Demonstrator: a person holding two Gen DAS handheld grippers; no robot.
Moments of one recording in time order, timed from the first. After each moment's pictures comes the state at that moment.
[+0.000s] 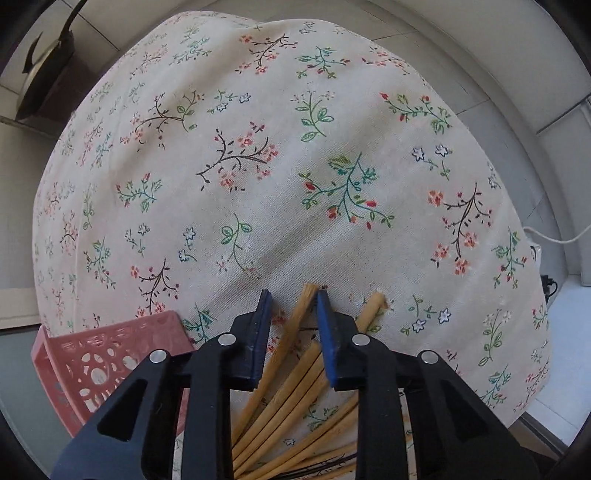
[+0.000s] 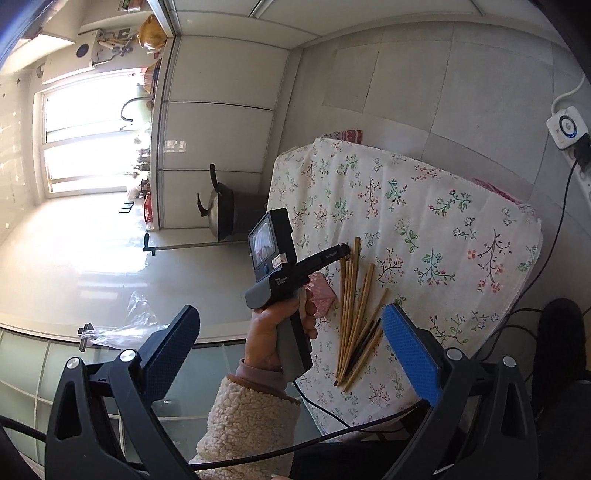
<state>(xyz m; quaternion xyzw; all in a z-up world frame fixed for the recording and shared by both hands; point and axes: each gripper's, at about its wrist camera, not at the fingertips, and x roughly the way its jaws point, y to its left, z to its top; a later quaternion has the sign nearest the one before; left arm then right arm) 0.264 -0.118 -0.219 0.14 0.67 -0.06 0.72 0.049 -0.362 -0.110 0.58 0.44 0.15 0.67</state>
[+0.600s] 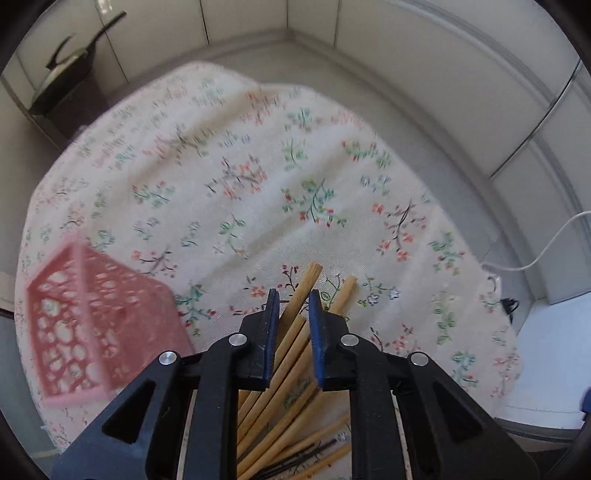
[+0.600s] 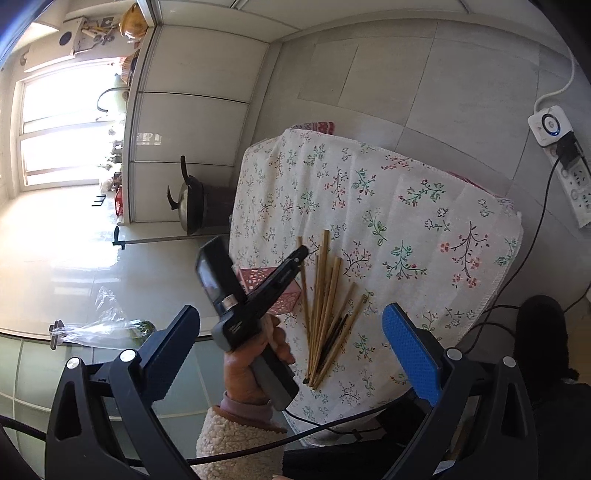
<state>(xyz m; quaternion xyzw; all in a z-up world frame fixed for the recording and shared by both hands) 0.191 -0.086 -0.170 0.06 0.54 -0.12 0.83 0.049 -0.352 -0.135 0.54 0.49 0.11 0.67</state>
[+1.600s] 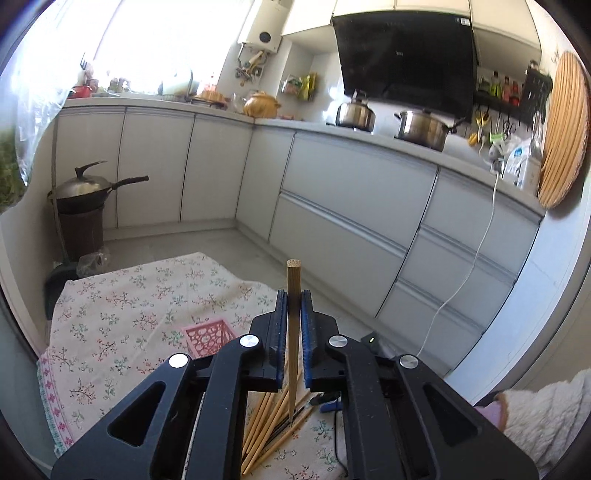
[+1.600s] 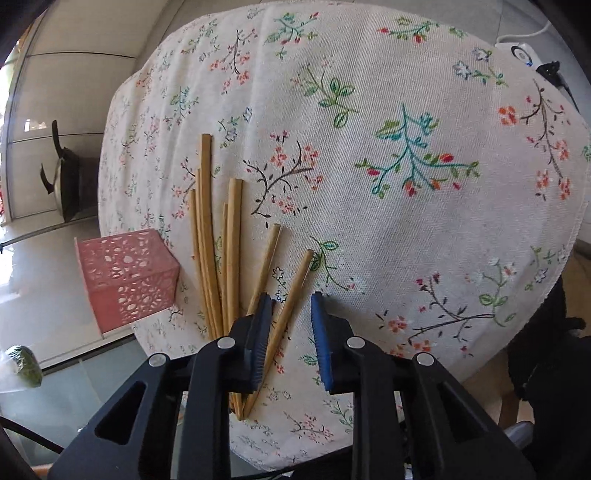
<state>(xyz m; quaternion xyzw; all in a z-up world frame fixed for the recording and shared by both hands) 0.002 0.055 0.016 -0.07 0.21 -0.27 0.94 0.098 -0.207 -0.251 0.44 0.63 -0.05 0.63</state>
